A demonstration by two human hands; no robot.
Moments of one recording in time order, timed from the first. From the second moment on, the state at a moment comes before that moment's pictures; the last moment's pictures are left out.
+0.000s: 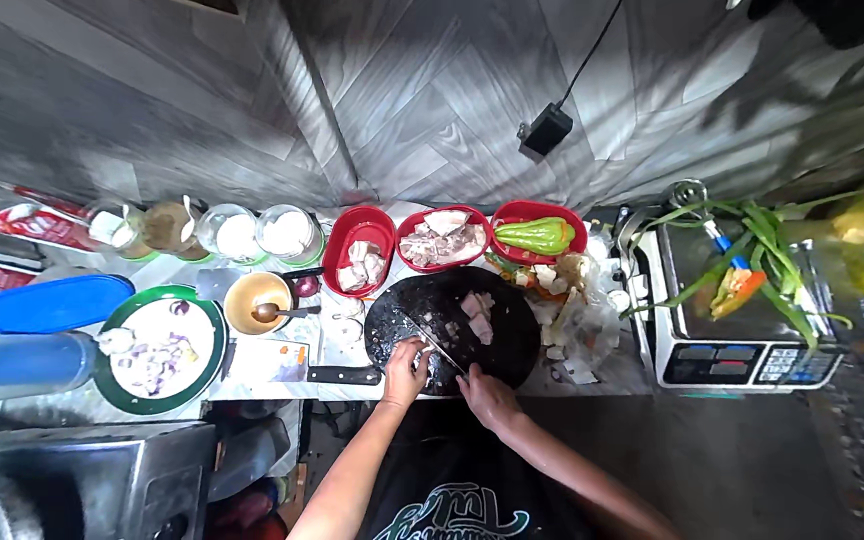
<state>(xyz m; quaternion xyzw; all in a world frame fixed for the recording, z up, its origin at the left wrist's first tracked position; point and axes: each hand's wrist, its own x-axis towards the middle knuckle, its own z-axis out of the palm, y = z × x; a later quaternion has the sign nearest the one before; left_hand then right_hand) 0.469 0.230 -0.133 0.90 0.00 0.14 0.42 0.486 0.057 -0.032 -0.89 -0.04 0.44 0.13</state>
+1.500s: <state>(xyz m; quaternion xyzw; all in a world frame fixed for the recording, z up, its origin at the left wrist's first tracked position) 0.477 0.228 -0.111 0.91 0.02 0.11 0.39 0.497 0.030 -0.020 -0.88 -0.04 0.43 0.20</state>
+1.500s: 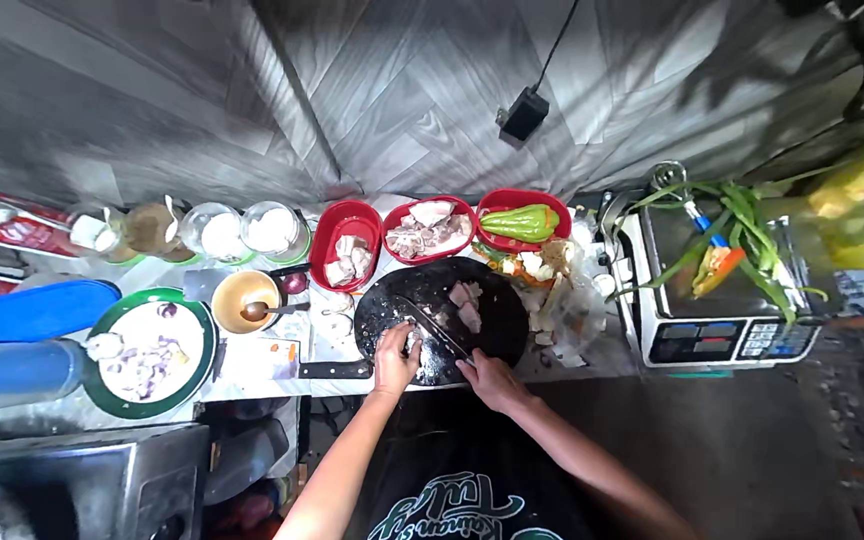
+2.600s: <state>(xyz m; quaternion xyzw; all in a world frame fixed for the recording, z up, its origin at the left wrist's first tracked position) 0.568 0.177 -0.045 0.92 -0.29 -0.21 0.17 0.463 -0.011 -0.020 -0.90 -0.18 0.35 0.17</state>
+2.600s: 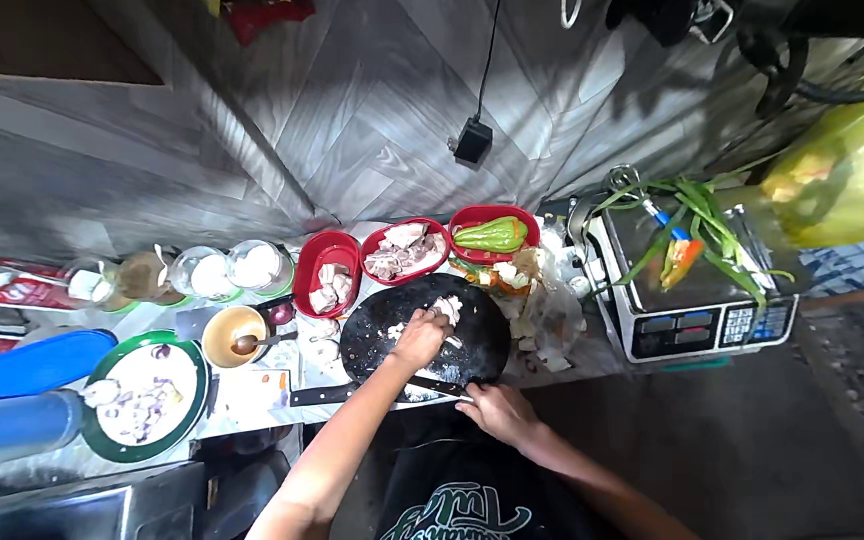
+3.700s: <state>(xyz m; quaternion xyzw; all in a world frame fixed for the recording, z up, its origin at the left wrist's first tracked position) 0.457 0.221 -0.120 0.93 0.00 0.09 0.36 0.462 0.012 -0.018 -0.90 -0.08 0.39 0.15</state>
